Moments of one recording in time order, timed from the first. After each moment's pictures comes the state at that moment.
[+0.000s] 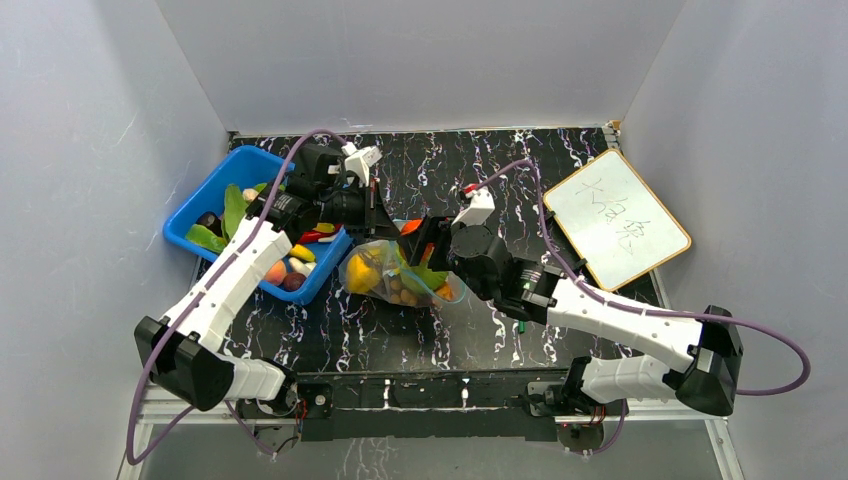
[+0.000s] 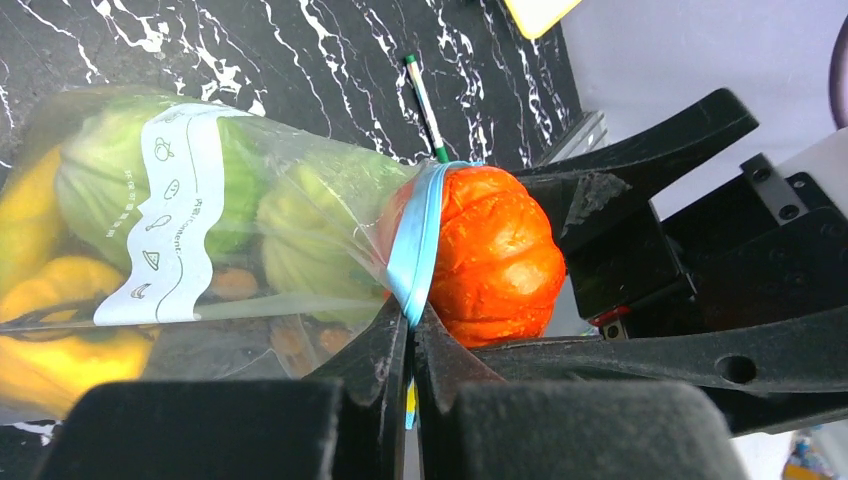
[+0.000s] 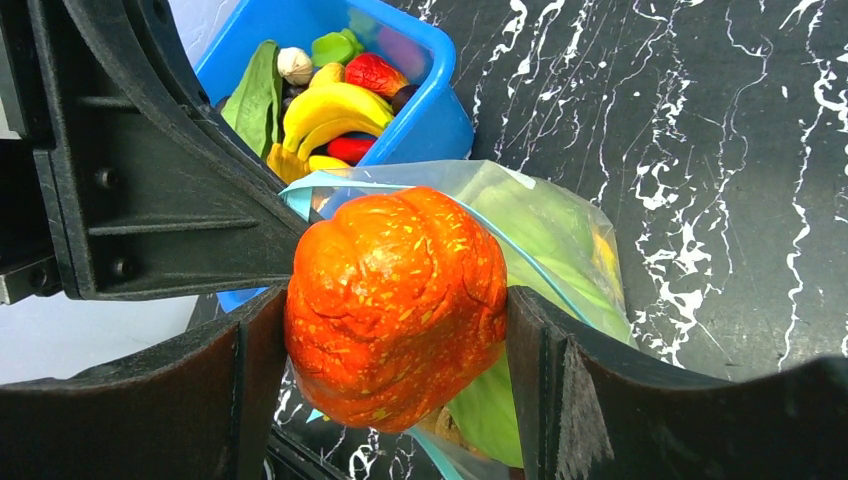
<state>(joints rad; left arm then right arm) -0.47 1.33 1.33 -0.74 0.62 -0.45 1.06 1.19 0.98 -0.10 0.48 0.73</state>
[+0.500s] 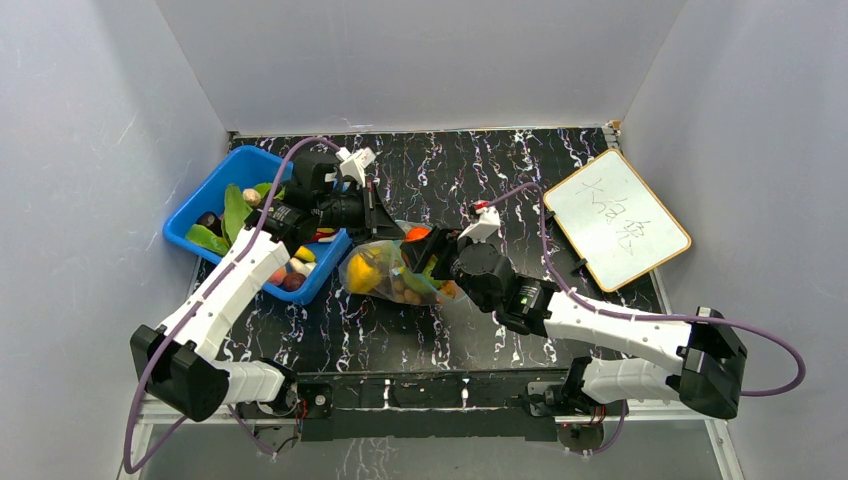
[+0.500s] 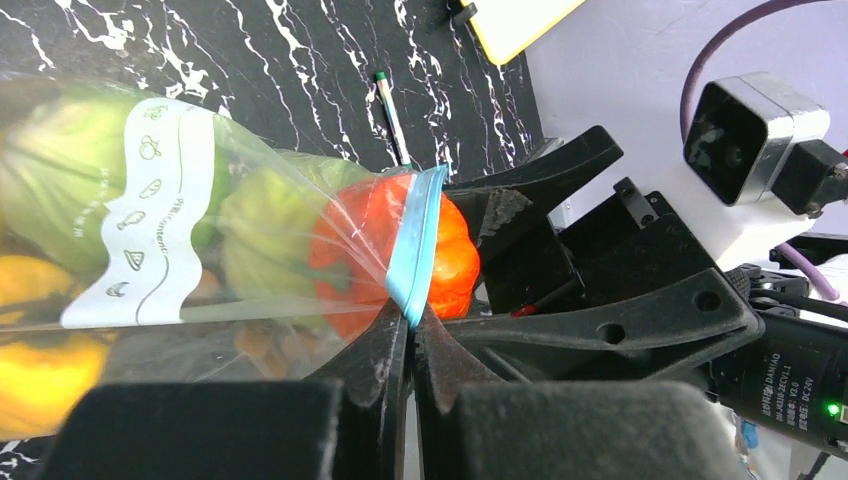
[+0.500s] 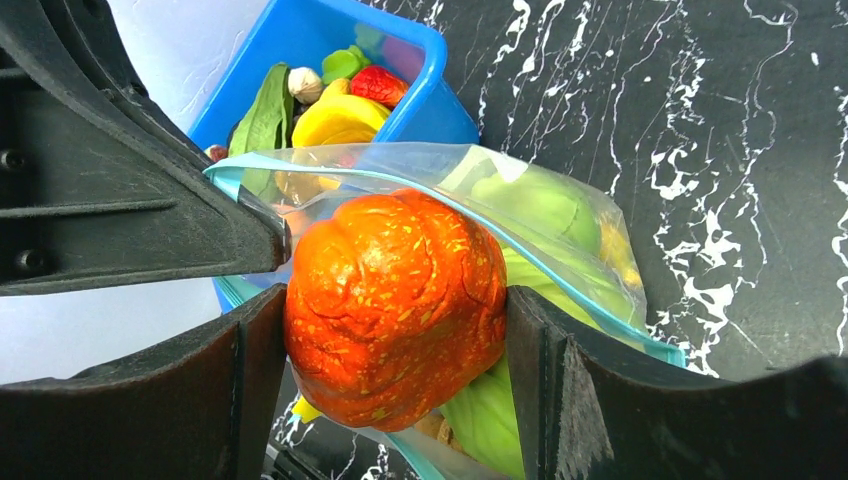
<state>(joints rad) -0.46 1.28 1.24 -0.61 0.62 -0.60 1.06 1.16 0.79 0.13 0.51 0.79</state>
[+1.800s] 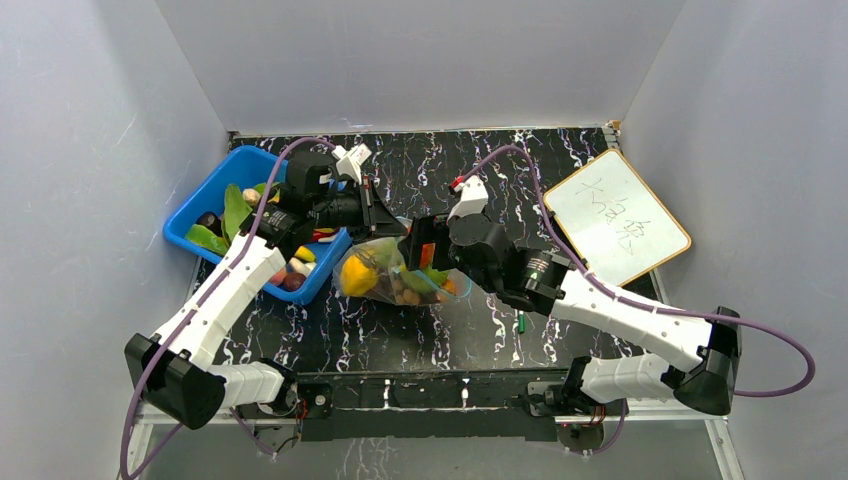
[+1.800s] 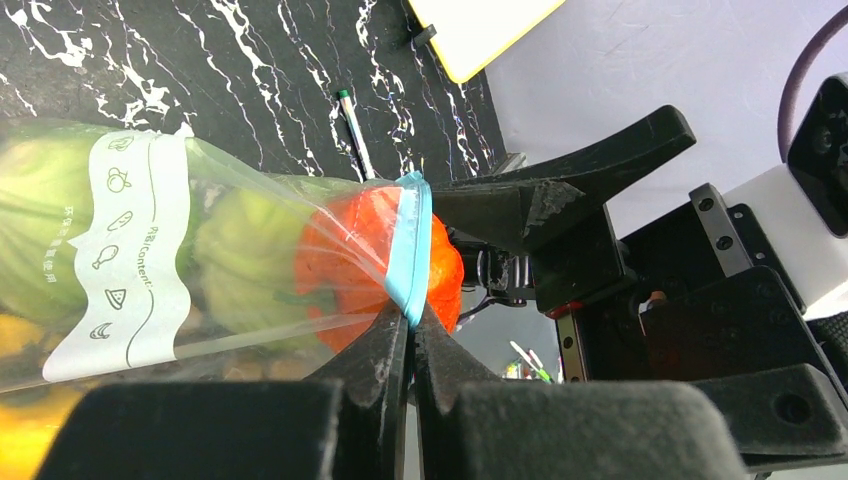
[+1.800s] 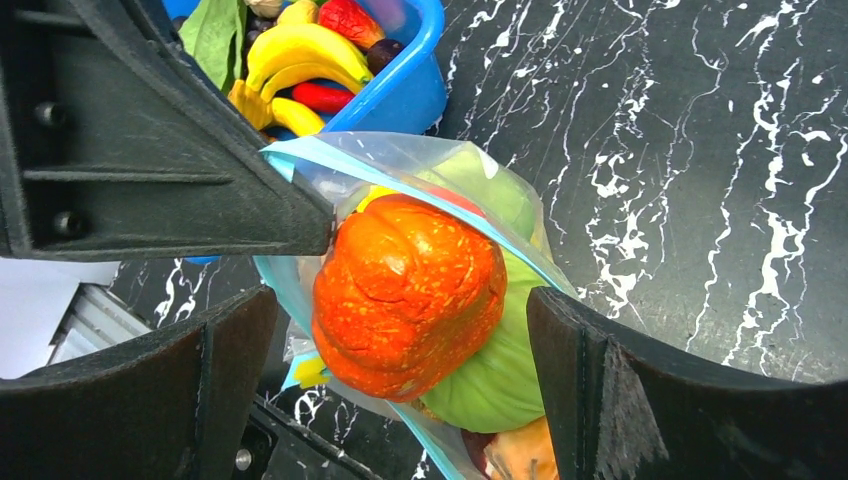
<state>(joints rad) -0.47 1.25 1.22 -0.55 0.64 -0.68 1.05 1.20 1.12 -0.32 0.42 0.60</state>
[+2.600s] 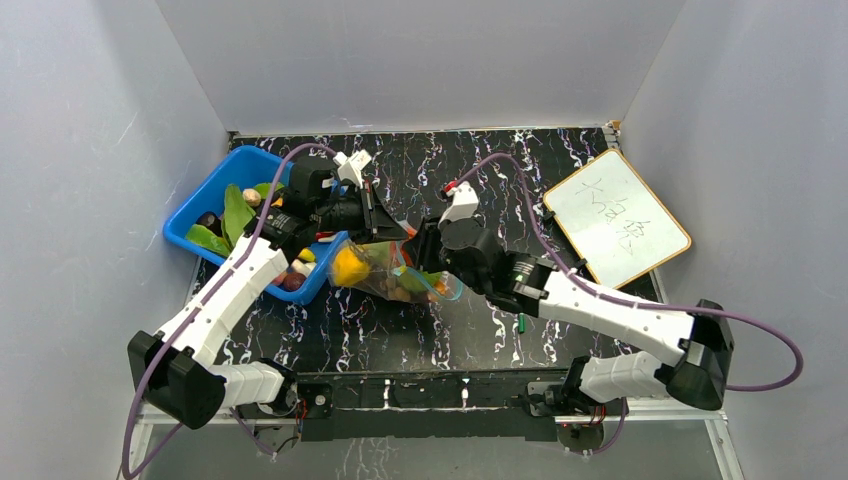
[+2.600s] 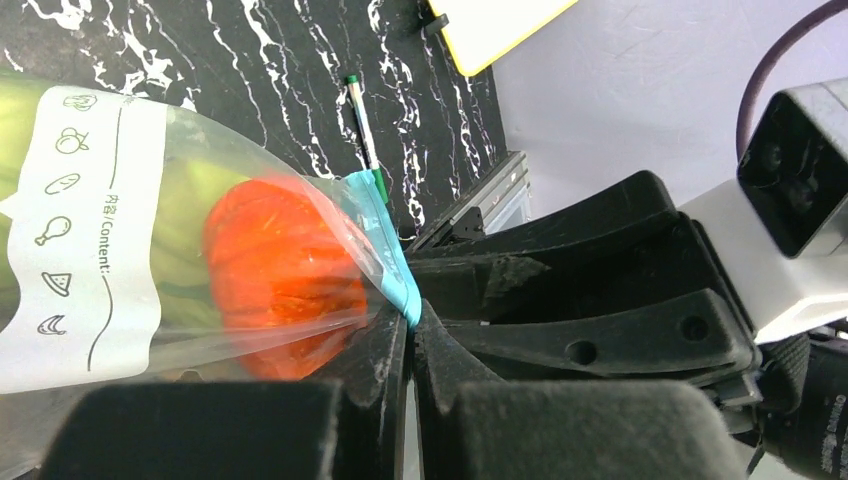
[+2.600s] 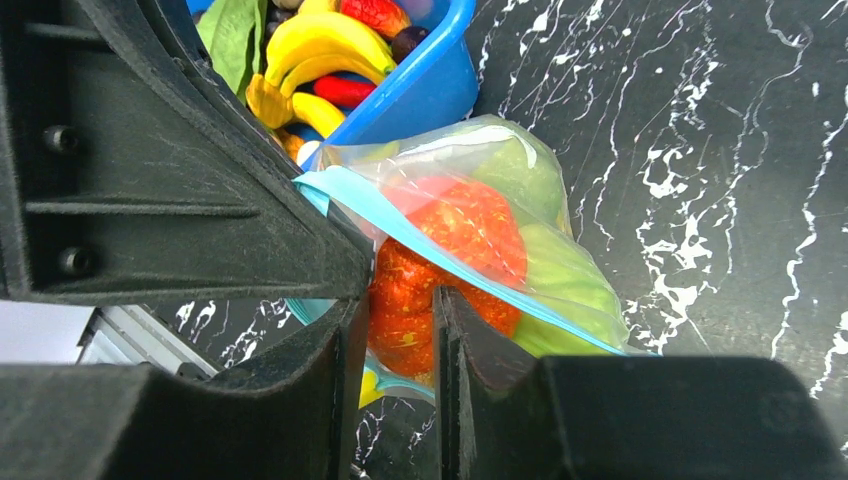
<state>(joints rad) -0.47 1.25 1.17 -0.51 0.64 -0.72 1.05 1.25 1.05 -0.18 0.37 0.64</state>
